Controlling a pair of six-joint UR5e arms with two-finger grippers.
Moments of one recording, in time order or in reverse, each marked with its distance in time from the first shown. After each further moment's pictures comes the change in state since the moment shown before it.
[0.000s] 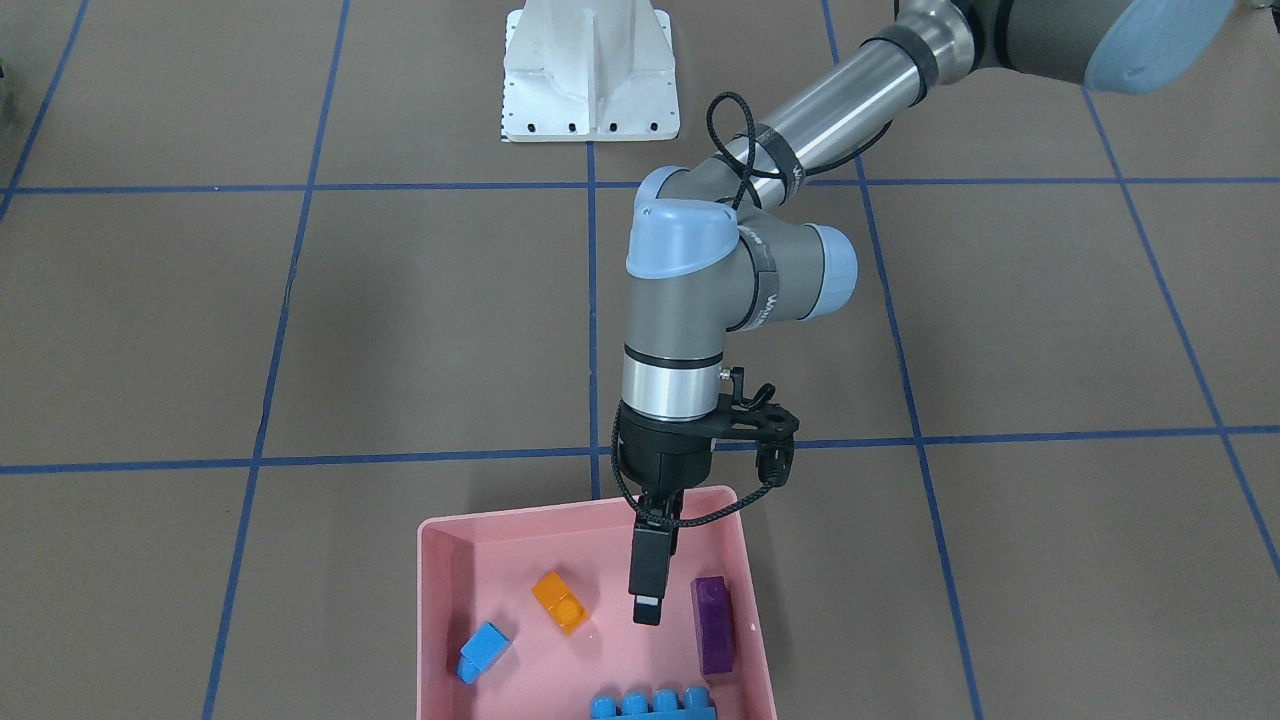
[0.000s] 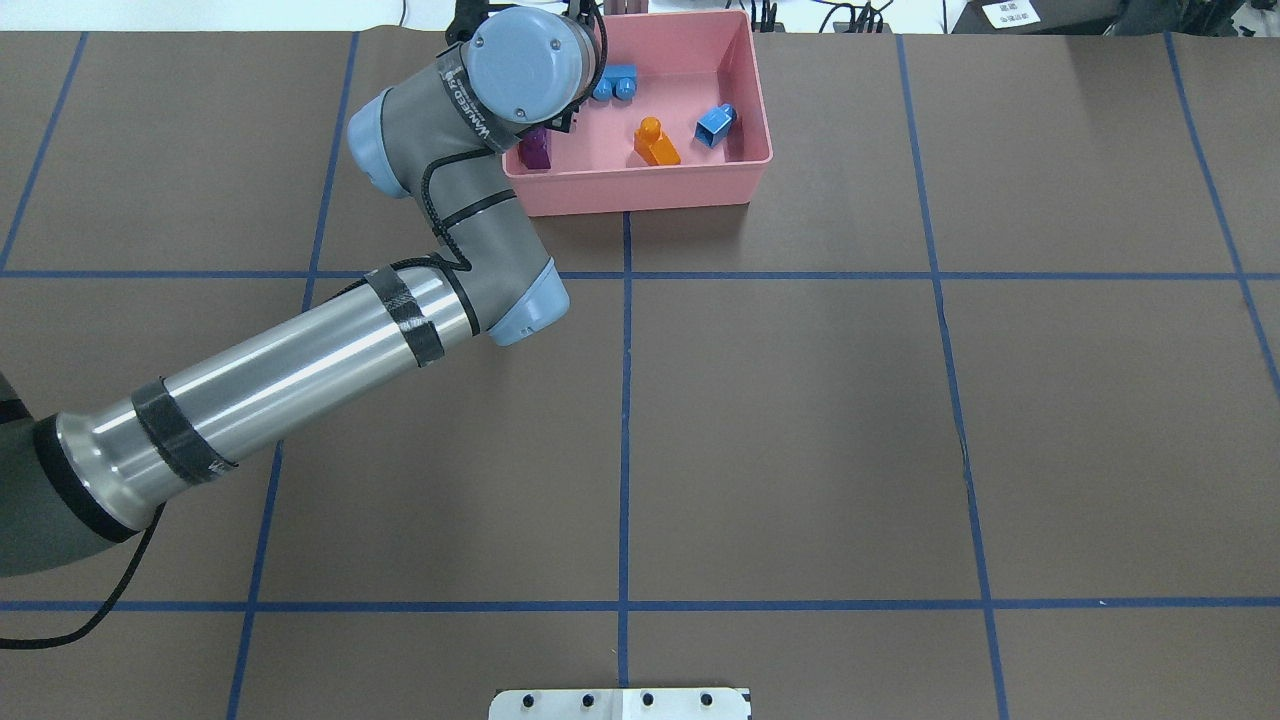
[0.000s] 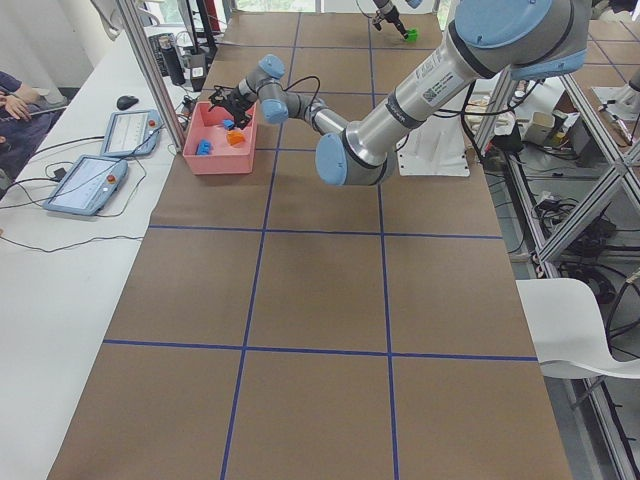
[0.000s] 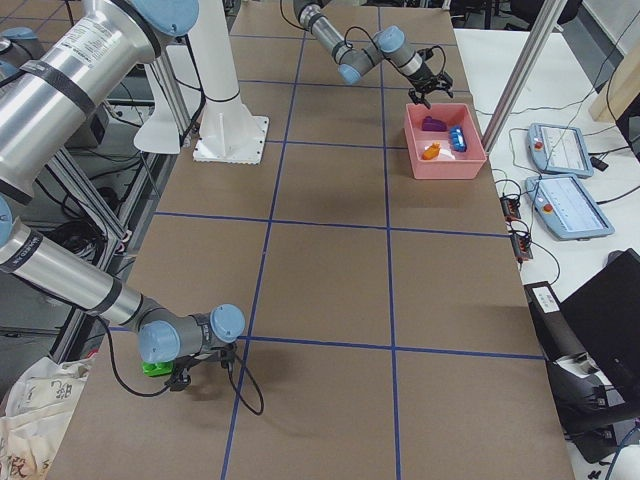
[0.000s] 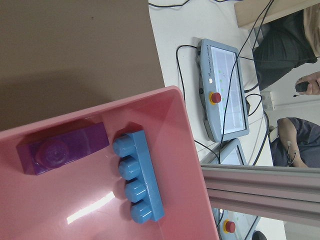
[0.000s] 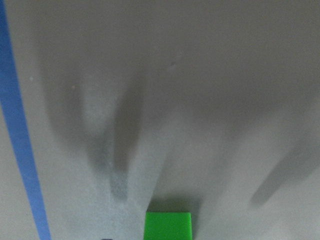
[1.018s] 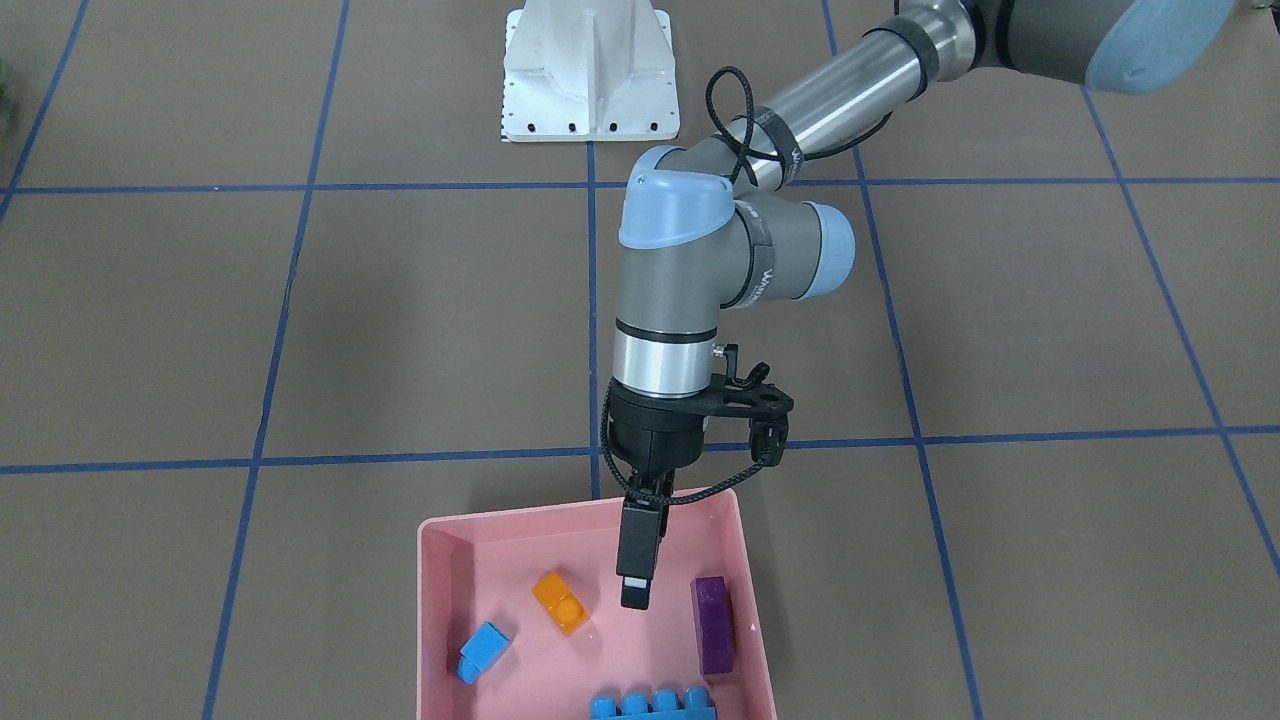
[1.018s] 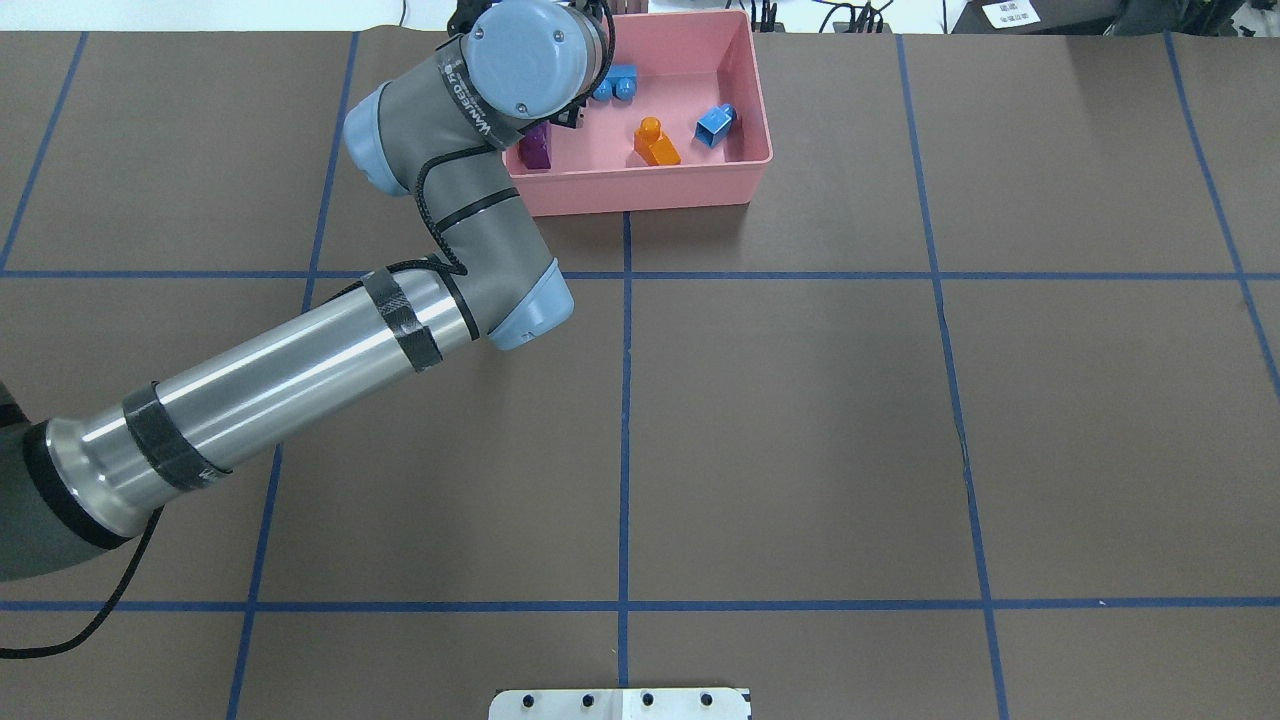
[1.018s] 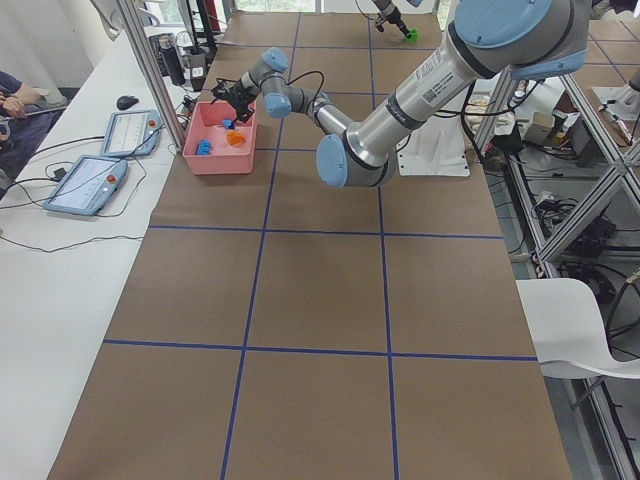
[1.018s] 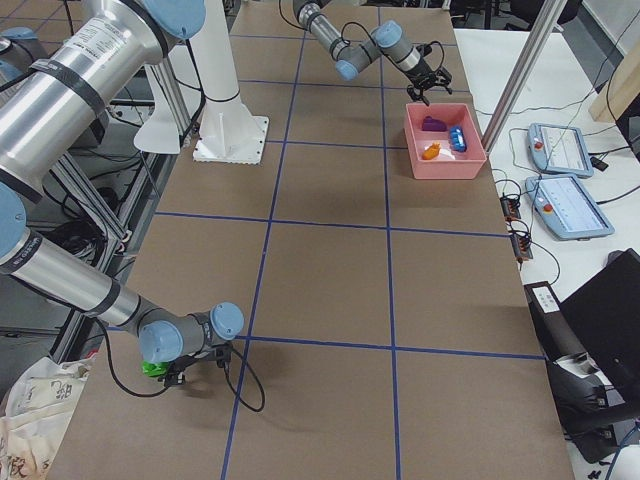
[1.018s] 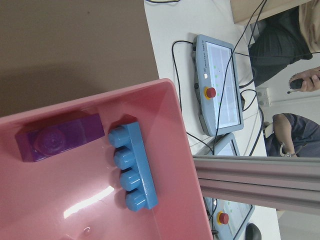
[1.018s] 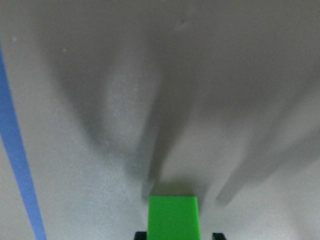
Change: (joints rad) left arm 0.003 0.012 -0.078 0.048 0.001 0.000; right arm -0.088 -0.013 -0.001 0.025 -0.004 0.052
